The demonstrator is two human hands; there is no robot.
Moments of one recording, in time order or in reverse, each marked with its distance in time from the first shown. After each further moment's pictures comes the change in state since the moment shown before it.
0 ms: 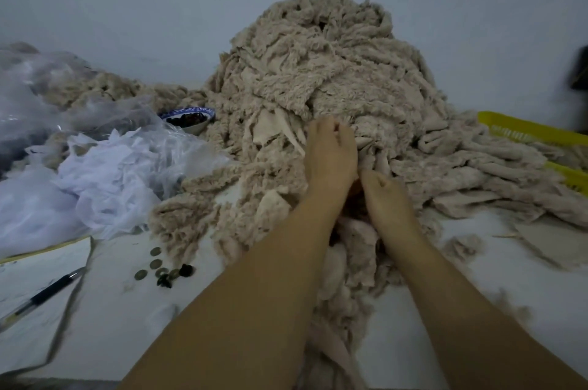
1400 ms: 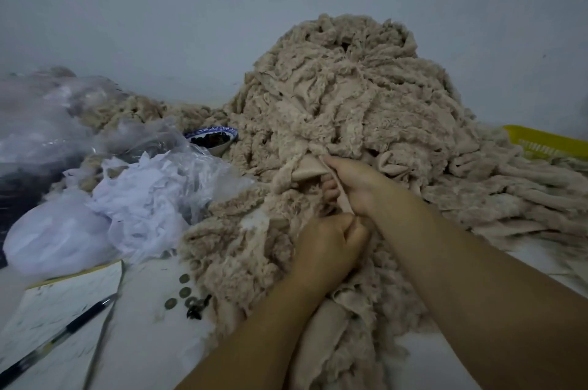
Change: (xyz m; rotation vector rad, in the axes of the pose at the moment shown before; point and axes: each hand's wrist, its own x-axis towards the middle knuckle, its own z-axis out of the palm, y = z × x) left_hand -0.055 -0.059 -0.055 0.047 -0.254 0.223; right_hand 0.074 -0.063 0.079 0.469 -0.365 0.565
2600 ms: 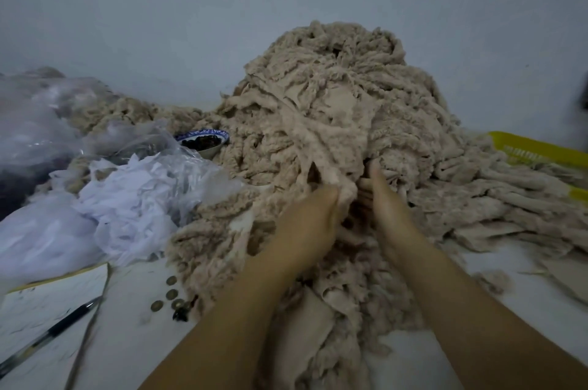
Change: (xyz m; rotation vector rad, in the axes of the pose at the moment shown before) left_hand 0.024 0.018 -0.032 0.270 -0.210 -0.032; right_hand -0.031 0.040 -0.061 -0.168 0.247 -0.312
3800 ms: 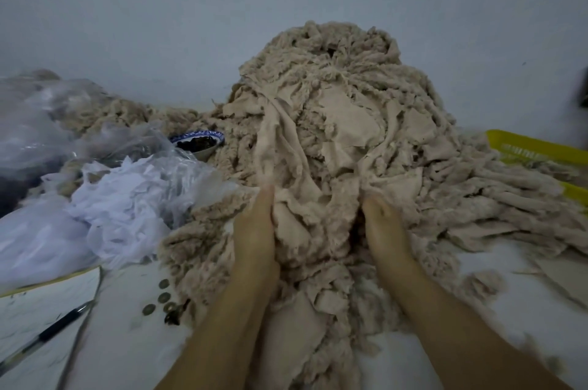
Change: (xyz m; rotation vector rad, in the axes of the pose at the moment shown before) left_hand -0.017 -0.015 -0.008 -1.206 0.529 -0.586; right_hand -0.018 0.028 -0.010 -0.198 0.122 -0.217
